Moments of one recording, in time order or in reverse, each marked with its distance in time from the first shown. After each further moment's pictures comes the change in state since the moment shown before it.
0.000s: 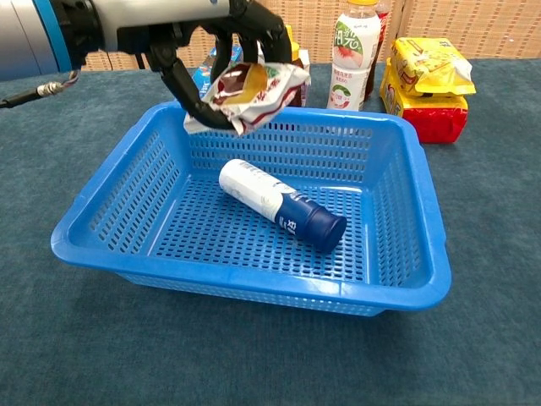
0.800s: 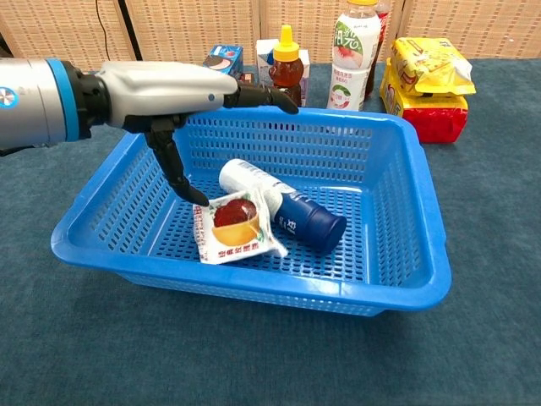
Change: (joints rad) left arm -0.002 -0.041 0.076 0.012 -0.110 -0.068 0.149; right arm 0.009 -0.009 0.000 -0.010 0.013 -0.021 -0.035
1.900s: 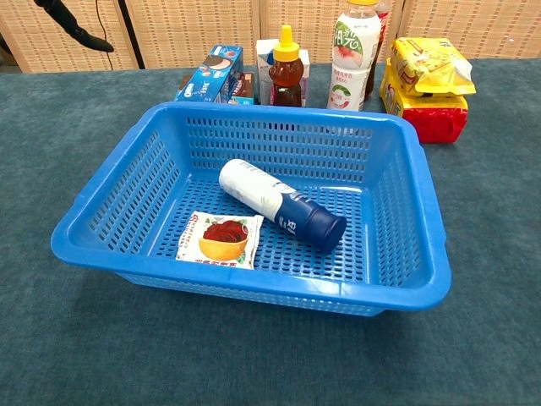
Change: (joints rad) left arm 0.035 -0.097 0.018 0.927 0.356 0.426 -0.582; right arm 0.015 -0.017 -0.005 -0.019 -0.001 -0.018 -0.060
